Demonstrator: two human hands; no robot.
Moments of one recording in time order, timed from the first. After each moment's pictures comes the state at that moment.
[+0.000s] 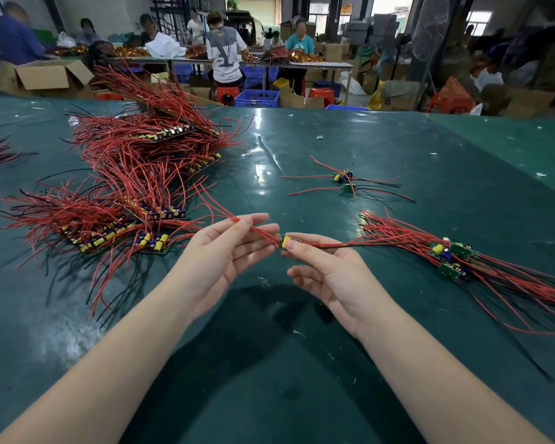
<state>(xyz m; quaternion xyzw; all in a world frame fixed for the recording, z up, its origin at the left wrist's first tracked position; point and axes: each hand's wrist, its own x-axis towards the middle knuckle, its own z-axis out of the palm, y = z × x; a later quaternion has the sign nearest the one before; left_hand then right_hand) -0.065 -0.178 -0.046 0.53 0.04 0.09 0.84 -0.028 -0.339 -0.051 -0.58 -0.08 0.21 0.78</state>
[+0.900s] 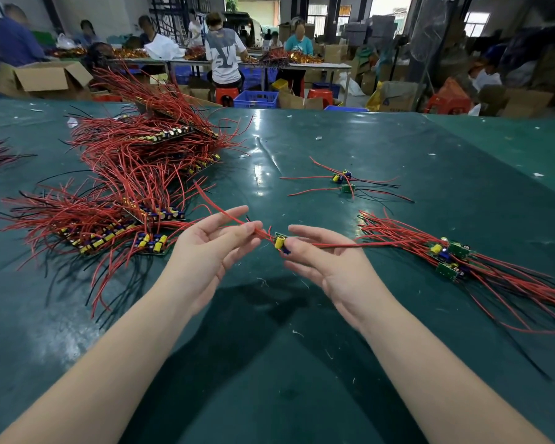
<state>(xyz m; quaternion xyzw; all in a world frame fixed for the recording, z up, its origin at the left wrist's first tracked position) -0.063 -0.172 -0.042 0.52 0.07 0.16 0.84 -0.018 -0.340 -0.050 -0.57 -0.13 0.16 0.79</state>
